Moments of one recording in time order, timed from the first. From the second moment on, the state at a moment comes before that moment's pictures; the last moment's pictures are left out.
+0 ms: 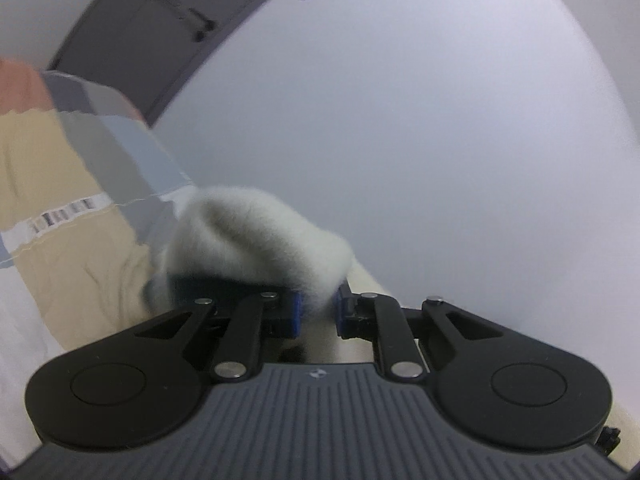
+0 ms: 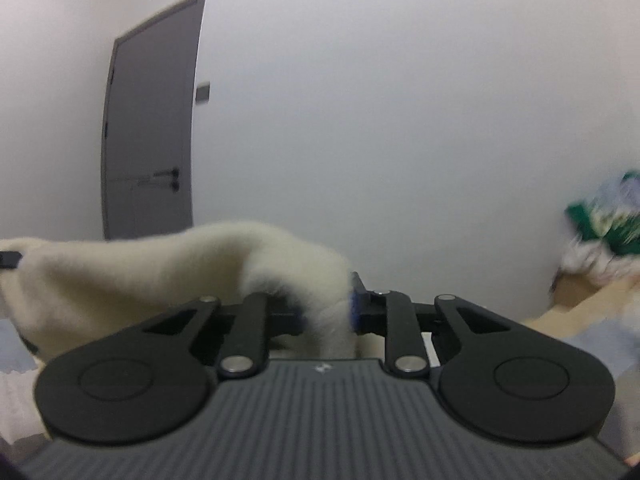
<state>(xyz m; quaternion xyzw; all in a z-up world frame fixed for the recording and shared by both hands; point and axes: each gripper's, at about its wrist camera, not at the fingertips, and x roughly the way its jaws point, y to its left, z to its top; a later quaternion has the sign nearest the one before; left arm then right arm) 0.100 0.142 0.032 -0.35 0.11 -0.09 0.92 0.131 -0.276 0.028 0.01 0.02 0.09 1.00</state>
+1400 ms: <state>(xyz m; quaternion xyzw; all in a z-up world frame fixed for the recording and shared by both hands) 0.132 0.077 -0.063 -0.31 0.30 -0.08 0.90 0.117 -0.318 -0.064 0.20 0.29 0.07 0.93</state>
